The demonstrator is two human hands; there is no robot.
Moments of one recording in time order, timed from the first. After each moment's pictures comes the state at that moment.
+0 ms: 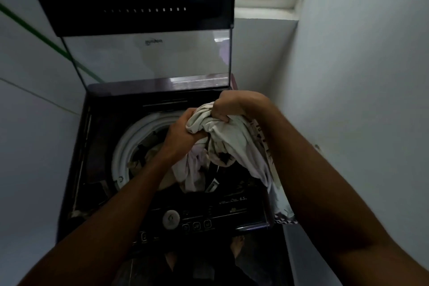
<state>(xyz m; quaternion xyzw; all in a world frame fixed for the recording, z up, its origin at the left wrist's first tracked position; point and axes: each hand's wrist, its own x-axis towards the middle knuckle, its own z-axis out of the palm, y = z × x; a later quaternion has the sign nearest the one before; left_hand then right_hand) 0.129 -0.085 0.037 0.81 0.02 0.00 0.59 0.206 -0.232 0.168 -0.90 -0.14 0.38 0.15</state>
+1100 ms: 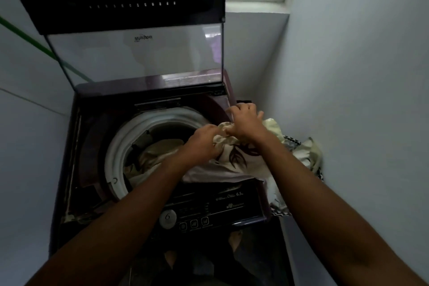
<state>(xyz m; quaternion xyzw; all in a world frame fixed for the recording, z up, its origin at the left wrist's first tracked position) 0.134 -0.132 0.012 0.91 -0.10 -0.14 0.37 0.191 -0.293 0.049 -0.98 -0.09 0.15 0.10</state>
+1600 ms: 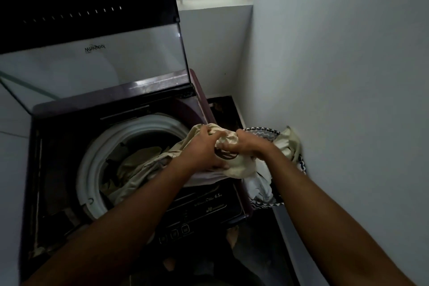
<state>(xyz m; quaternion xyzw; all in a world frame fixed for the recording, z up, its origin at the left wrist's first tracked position) 0.142 -0.204 0.007 0.94 -0.16 -0.16 0.26 0.159 -0.382 0.025 -0.89 0.06 0.35 0.29</state>
